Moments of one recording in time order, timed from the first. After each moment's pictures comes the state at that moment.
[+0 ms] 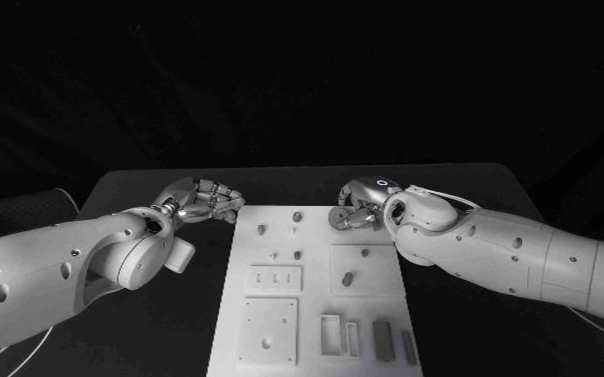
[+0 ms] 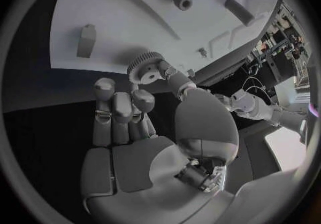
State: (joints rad) left arm 1.40 -0.87 -0.24 1.46 -0.28 -0.34 0.18; left_hand 1.56 -0.05 -0.01 0.29 0.09 0.82 0.18 0.37 0.37 1.18 0.11 0.15 0.17 1.04 0.07 0.36 0.78 0.04 1.04 -0.02 0.16 0.72; right arm 1.24 -0.69 -0.06 1.32 -1.63 -0.29 -0.27; right_hand 1.02 -0.15 0.53 -0.26 0.17 0.88 0.13 0.28 0.47 1.27 0.02 1.23 0.84 1.22 -0.08 1.45 0.96 0.20 1.14 -0.04 0.97 1.31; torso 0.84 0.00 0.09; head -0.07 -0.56
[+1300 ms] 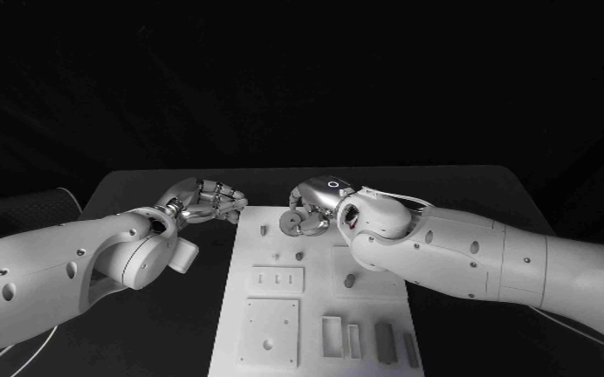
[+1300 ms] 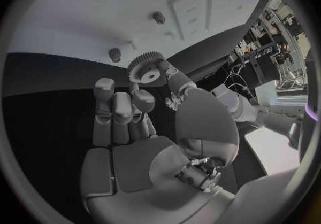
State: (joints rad) left arm 1.40 -0.86 -0.24 1.45 -0.28 -0.35 0.18; left_hand 1.56 -0.05 -0.01 0.29 0.09 0.82 0.18 0.37 0.37 1.18 0.11 0.15 0.17 1.04 0.07 0.36 0.78 0.04 1.04 -0.02 0.16 0.72; right arm 1.27 -0.54 -0.07 1.37 -1.68 -0.29 -0.29; right_hand 1.02 -0.16 0.54 -0.25 0.17 0.89 0.13 0.28 0.47 1.27 0.02 1.23 0.83 1.22 -0.09 1.45 0.95 0.20 1.15 -0.04 0.97 1.31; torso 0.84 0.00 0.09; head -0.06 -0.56
